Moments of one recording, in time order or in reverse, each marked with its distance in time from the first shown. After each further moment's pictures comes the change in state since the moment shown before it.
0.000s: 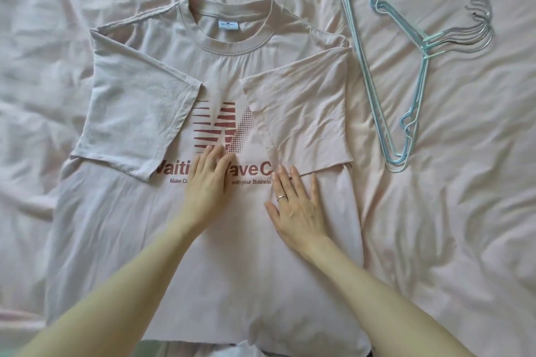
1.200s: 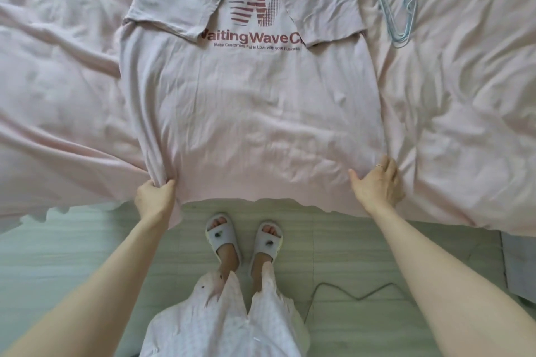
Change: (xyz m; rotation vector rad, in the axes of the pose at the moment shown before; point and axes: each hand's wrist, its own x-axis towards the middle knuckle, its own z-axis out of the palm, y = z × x) left_hand -0.302 -0.089 -0.014 -0.525 0.124 -1.091; right_hand -0.242 -0.017 0.060 0.303 0.015 0.929
